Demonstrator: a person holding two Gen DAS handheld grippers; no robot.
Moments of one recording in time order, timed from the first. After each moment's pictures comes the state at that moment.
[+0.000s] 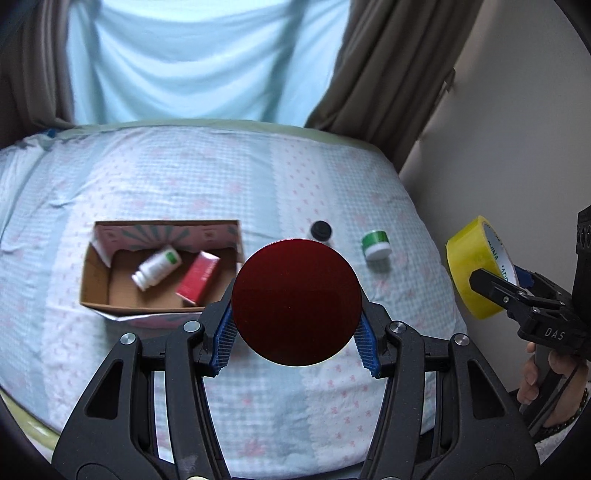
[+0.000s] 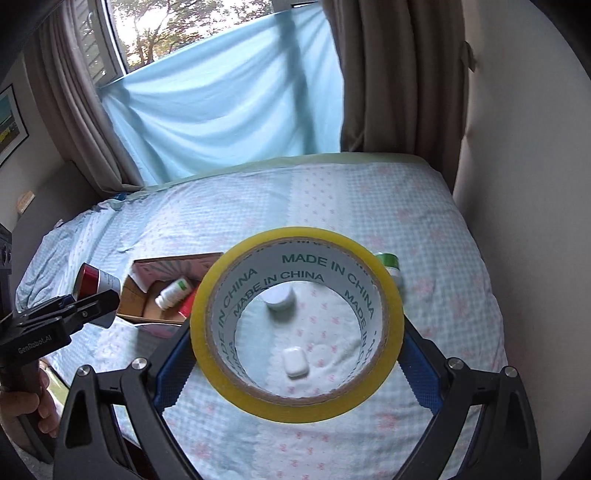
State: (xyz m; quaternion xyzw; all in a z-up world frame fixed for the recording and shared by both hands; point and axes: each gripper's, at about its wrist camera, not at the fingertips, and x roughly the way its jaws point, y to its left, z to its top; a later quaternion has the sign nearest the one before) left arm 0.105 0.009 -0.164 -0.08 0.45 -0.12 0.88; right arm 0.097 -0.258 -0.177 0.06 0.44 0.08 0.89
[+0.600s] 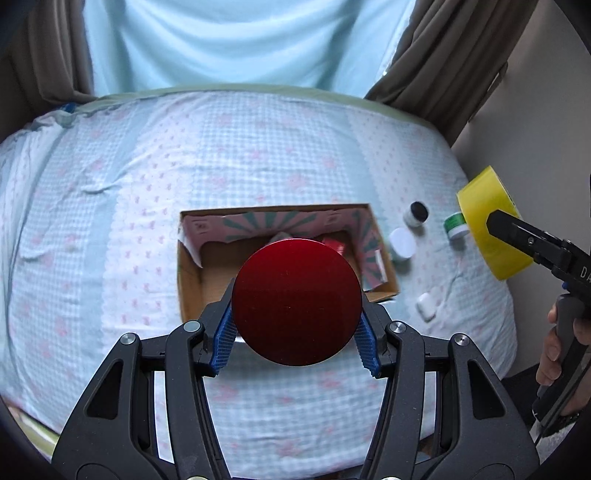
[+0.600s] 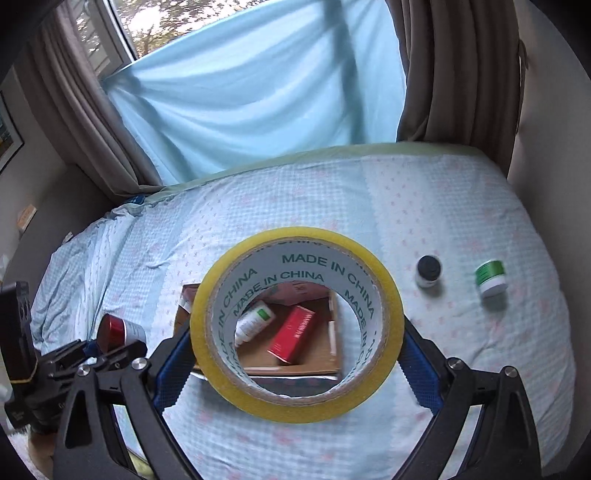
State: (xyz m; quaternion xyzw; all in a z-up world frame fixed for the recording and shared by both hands) left arm 0.191 0.213 -0.230 -0.05 0.52 -0.11 0.84; right arm 0.193 -0.057 -0.198 0.10 0.47 0.08 0.87
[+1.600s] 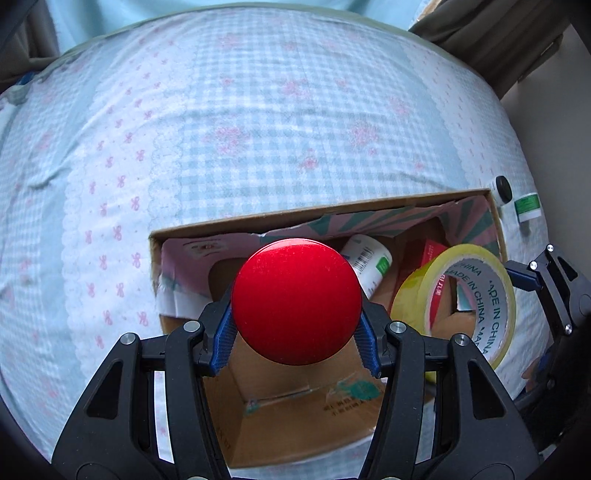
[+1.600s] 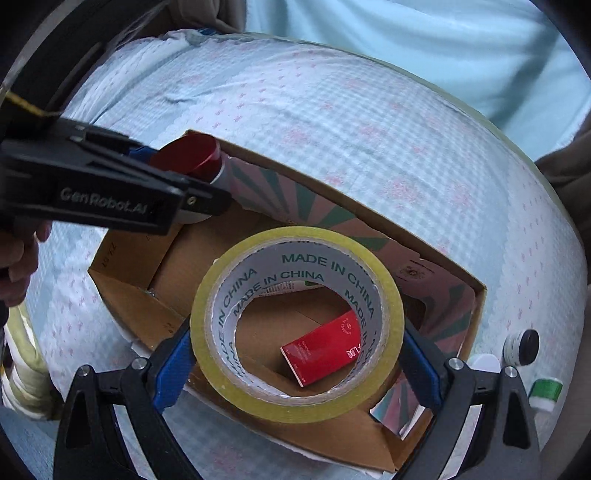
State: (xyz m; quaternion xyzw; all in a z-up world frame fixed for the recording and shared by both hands) left arm 0.337 0.239 -0.400 -0.03 0.62 -0.11 0.77; right arm 0.276 0.092 -0.385 -0.17 0.55 0.25 0.77
